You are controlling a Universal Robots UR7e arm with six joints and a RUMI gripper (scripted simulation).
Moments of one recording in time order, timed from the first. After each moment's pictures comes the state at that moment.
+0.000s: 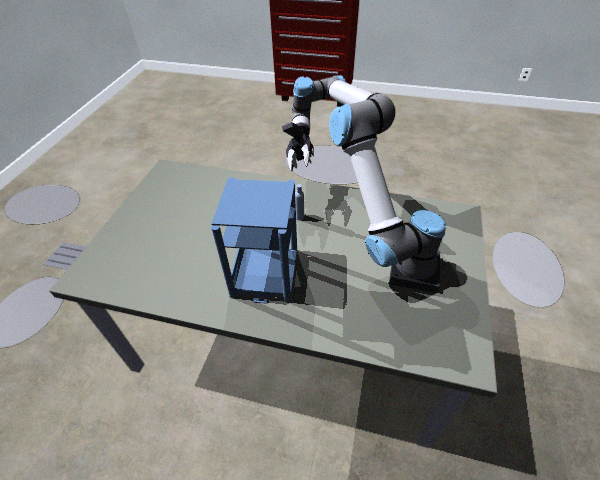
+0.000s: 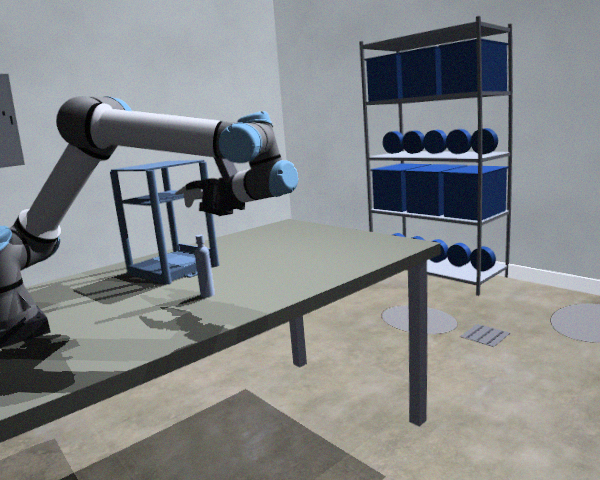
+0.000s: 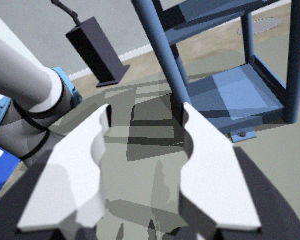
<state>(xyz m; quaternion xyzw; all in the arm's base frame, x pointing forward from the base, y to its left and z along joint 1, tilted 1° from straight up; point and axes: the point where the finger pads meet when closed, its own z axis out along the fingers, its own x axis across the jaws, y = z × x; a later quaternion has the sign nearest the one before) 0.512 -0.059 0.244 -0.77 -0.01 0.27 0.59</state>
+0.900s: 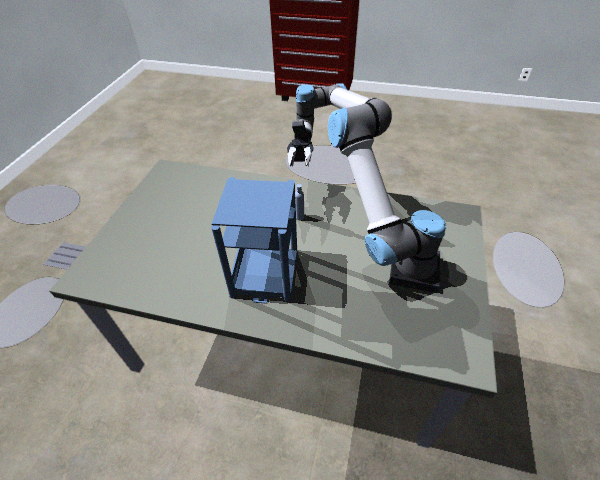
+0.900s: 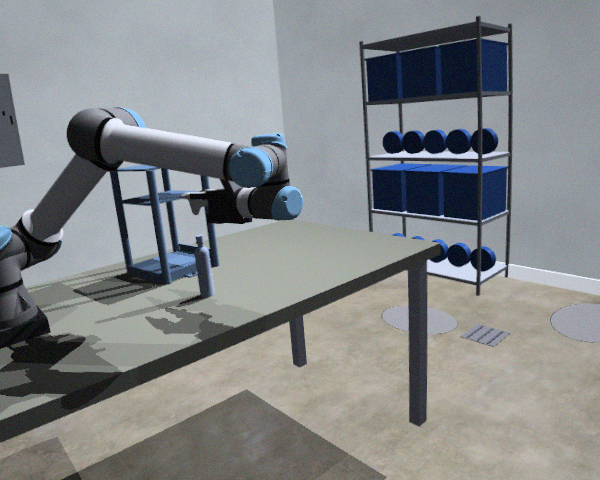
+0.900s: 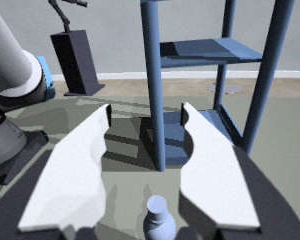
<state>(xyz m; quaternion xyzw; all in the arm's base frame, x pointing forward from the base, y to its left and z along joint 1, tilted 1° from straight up) 0.521 -0.075 0.243 -0.71 -0.11 0.15 0.68</state>
